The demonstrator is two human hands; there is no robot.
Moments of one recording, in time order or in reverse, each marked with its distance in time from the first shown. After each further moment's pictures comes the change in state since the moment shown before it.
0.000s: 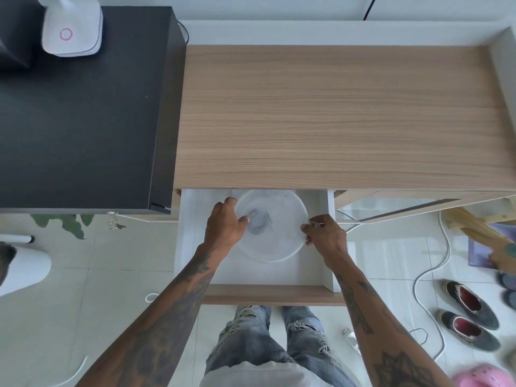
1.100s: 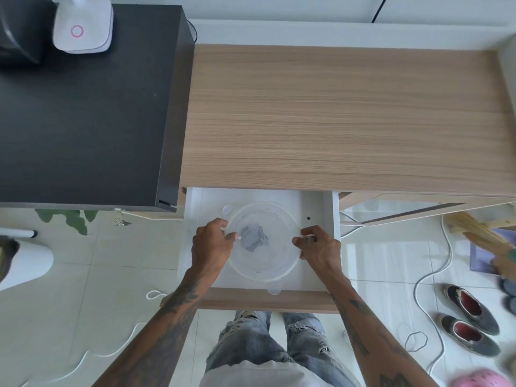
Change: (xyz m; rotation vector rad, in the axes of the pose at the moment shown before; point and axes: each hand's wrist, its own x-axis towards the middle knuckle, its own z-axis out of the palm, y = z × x) left_hand -0.038 -0.028 -0.009 -0.032 0.125 -0.080; right_hand -0.017 0.016 0.025 0.006 -0.005 -0.072
